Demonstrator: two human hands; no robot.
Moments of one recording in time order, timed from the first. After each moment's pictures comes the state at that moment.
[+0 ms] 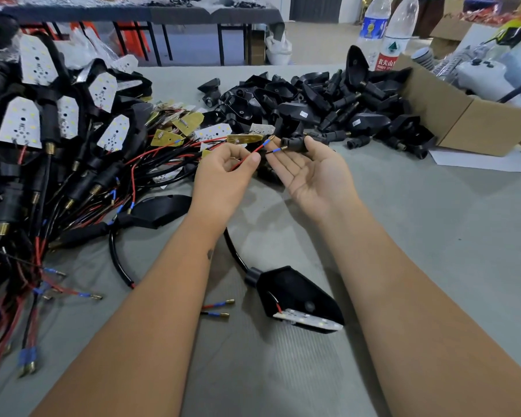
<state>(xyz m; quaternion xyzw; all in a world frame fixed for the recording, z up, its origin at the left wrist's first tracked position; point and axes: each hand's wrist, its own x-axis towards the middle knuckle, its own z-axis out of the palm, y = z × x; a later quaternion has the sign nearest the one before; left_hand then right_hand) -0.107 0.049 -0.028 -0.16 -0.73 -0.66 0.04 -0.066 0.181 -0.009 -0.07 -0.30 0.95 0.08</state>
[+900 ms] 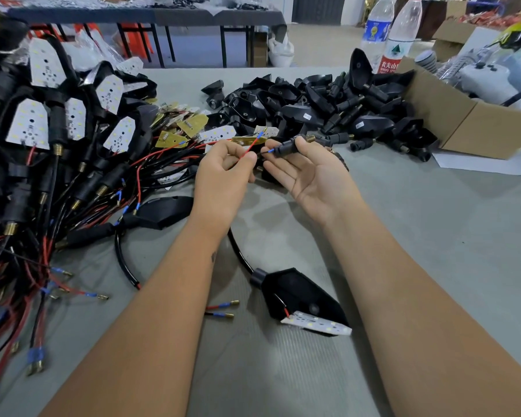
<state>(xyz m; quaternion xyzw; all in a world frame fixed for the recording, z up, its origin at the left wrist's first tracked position) -0.104 0.046 -0.023 -0.14 -0.71 -0.69 0.06 -0.067 0.178 -0.007 -0.05 -0.37 0.92 0.08</state>
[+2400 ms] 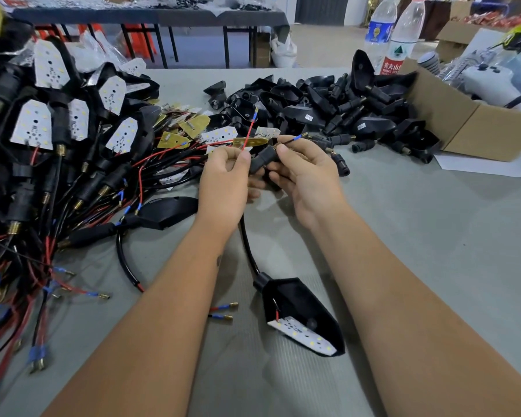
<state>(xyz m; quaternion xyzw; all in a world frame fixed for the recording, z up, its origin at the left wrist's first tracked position) -0.098 0.052 -0.024 -0.10 -0.69 -0.72 0.02 -0.066 0.161 -0.014 -0.08 -0.54 0.82 0.19</state>
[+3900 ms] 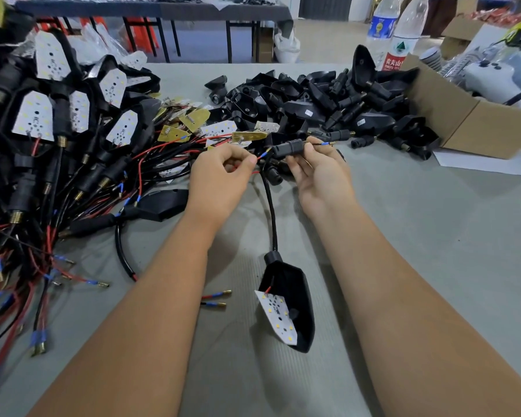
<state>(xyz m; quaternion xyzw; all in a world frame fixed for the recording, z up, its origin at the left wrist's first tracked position) -0.100 0.038 -0.023 -0.17 -0.80 -0.56 0.12 -0.074 0.180 -0.019 -0.15 -0.35 0.90 0.23</state>
